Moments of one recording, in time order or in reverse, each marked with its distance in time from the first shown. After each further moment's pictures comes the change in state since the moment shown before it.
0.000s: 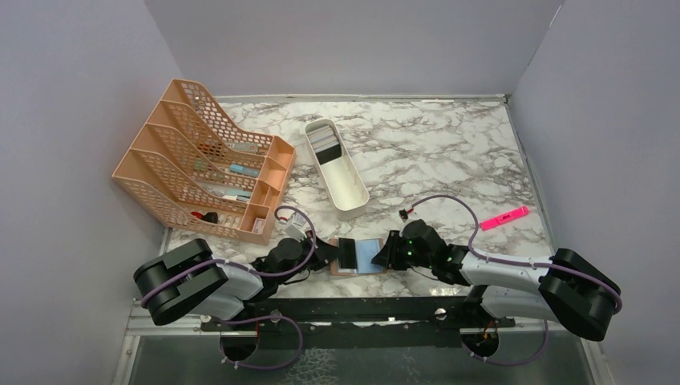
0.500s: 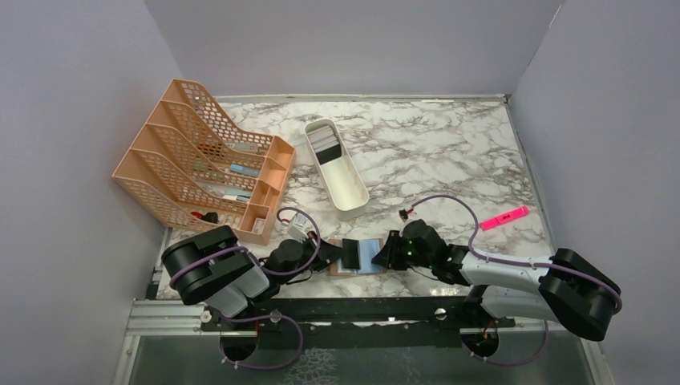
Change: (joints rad) left arm 0.000 0.206 -0.008 0.244 0.023 -0.061; right arm 0.000 0.000 0.000 0.000 0.000 0.000
